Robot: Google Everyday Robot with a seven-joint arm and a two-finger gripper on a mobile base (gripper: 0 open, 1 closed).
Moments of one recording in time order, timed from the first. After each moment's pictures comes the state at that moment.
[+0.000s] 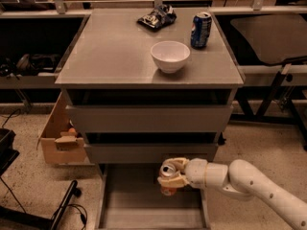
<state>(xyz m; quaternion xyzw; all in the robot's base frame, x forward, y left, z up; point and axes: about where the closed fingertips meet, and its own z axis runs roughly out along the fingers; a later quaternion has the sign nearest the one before) 0.517 -0.059 0.542 -0.42 0.69 0.36 0.48</state>
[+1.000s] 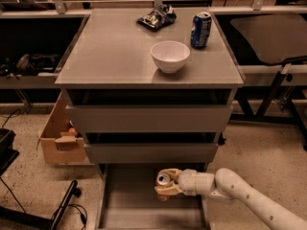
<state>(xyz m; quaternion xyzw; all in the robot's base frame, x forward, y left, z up) 0.528 -0.044 0.413 -0.45 0.67 0.37 0.46</state>
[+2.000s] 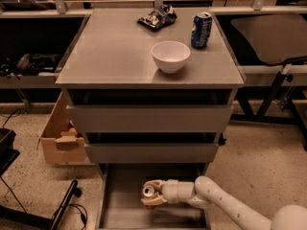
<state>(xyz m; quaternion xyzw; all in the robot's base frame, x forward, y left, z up) 0.523 0.019 0.308 -0.48 0.63 0.41 0.45</state>
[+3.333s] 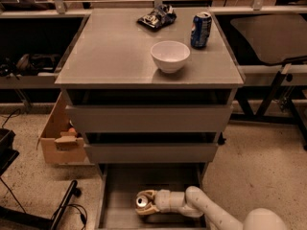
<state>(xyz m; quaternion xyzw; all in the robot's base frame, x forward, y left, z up) 0.515 0.053 0.223 -0.50 0.58 0.43 0.48</state>
